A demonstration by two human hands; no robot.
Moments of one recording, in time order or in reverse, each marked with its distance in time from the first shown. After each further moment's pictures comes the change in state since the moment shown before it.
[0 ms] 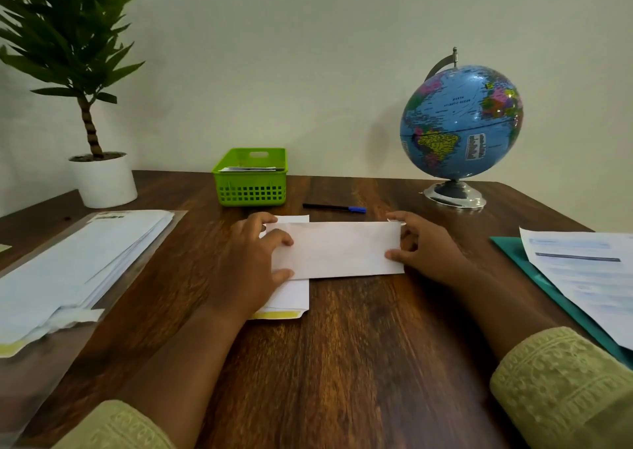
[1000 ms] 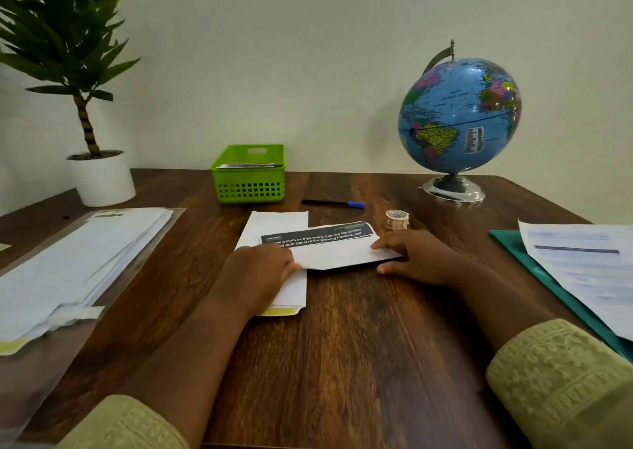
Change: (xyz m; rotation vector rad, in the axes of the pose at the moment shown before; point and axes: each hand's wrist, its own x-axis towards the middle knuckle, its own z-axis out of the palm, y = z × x) left_hand 0.000 -0.005 0.013 0.122 -0.217 0.092; right_hand 0.002 0.007 0.004 -0.205 -0.319 -0.125
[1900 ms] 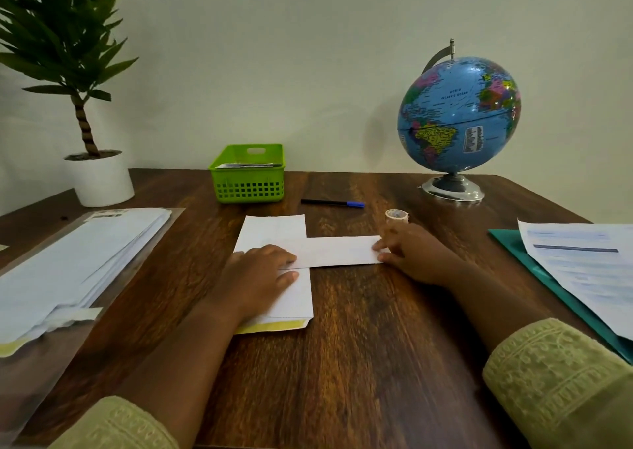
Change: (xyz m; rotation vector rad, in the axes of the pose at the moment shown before) left_hand -0.002 -0.005 0.007 -0.155 -0.213 -0.078; right_hand 0.004 -0.005 0.004 -0.157 0.085 0.029
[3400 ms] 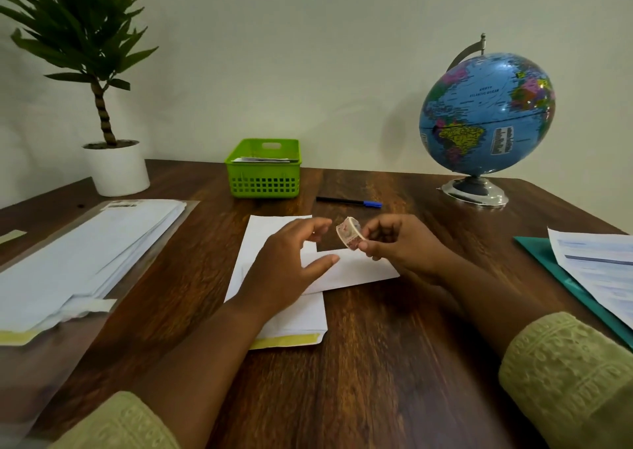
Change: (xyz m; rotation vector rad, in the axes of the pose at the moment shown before) left_hand 0.001 0.026 -0.008 -0.529 0.383 0.139; right_hand 0.018 -0.048 0.001 0.788 0.060 -0.054
